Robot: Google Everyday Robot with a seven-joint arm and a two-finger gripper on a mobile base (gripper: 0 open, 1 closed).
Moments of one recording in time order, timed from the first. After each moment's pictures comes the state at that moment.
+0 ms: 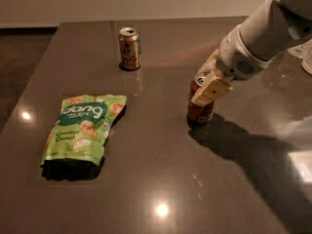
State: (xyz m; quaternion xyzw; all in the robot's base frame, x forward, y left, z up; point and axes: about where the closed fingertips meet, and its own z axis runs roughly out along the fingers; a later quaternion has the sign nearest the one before) arm 0.512 -0.113 0.919 -0.60 0.75 0.09 0.25
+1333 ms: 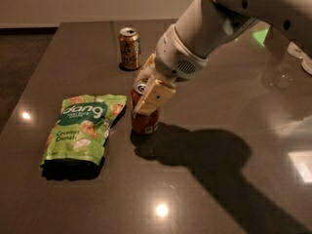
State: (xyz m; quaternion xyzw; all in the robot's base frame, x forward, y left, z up) arm 0.476 0.020 0.929 -0.70 0.64 0.19 0.25
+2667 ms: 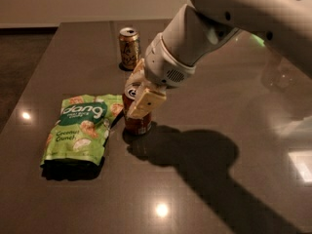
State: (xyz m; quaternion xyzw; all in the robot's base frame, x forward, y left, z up) arm 0.472 0.040 0.916 -0.73 0.61 0.18 0.25
